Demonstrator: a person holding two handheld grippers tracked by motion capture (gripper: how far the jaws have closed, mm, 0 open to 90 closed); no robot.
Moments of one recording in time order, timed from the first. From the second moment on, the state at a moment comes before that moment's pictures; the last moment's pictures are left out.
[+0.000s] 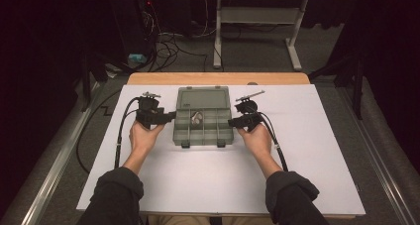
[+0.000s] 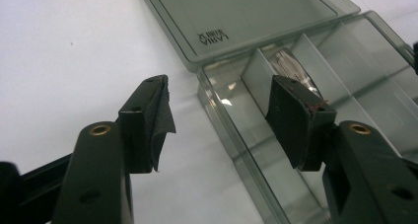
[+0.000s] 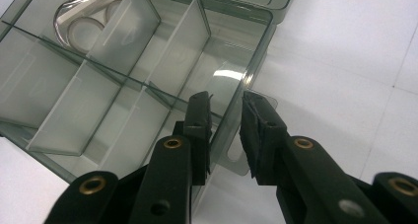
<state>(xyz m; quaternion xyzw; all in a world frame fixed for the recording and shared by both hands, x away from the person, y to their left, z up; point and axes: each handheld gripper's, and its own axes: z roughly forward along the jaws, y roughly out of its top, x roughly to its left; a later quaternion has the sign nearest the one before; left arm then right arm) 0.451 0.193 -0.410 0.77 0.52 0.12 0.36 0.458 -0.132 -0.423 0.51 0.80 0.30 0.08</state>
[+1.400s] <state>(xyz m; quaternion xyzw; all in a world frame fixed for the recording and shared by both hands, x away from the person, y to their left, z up) 0.541 0.178 -0.432 0.73 0.60 -0.02 0.33 0.454 -0.135 -0.427 0.51 0.80 0.32 0.09</state>
